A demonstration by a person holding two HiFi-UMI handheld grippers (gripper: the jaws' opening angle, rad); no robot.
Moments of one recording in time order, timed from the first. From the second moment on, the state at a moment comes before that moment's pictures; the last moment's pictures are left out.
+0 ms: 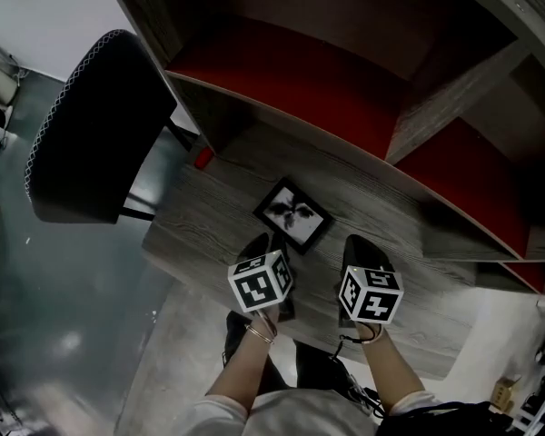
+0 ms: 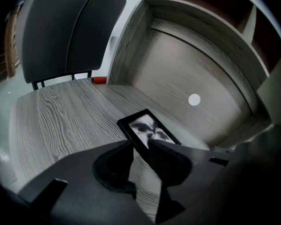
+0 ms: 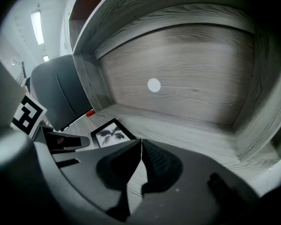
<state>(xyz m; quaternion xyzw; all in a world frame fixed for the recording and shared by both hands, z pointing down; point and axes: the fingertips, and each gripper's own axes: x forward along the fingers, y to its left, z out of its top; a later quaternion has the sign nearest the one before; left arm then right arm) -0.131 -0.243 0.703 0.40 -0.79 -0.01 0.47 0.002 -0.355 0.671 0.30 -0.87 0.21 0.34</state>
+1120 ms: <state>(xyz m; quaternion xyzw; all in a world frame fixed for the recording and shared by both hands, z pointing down) -0.134 -0.242 0.728 0.44 -0.72 0.10 0.53 0.007 -0.368 0.674 0.29 -0.87 0.21 0.34</state>
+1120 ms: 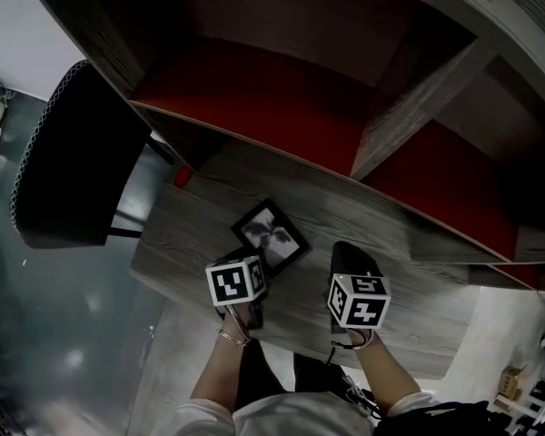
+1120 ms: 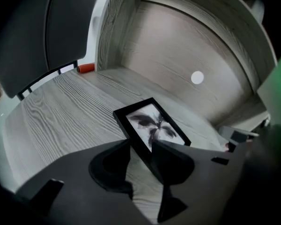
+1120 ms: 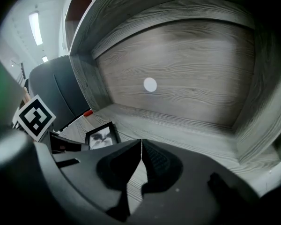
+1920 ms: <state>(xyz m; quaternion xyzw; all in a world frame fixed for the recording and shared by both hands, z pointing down) -0.156 -0.228 0.730 0.40 -0.72 0.05 0.56 -0.009 -0.350 0.683 0.29 -0.86 0.22 0.35</state>
